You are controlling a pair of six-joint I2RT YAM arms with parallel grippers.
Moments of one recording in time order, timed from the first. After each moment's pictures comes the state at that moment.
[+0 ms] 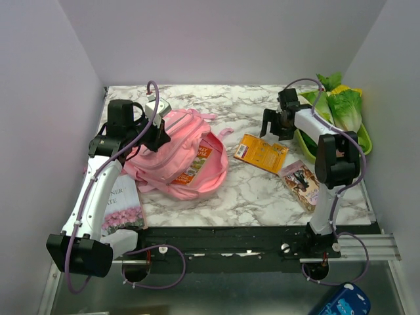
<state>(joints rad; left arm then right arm) -0.13 1.15 1.21 -0.69 0.59 0.30 0.16 2.01 1.53 -0.60 -0.07 0.29</state>
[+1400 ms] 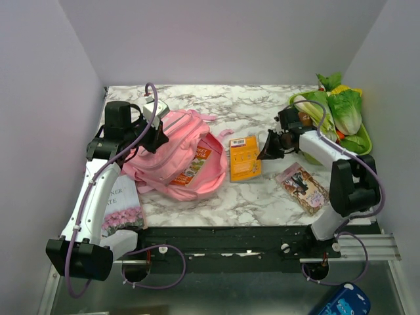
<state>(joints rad) -0.11 1.12 1.20 -0.69 0.59 0.32 0.24 1.72 1.12 -0.54 -0.29 0.47</state>
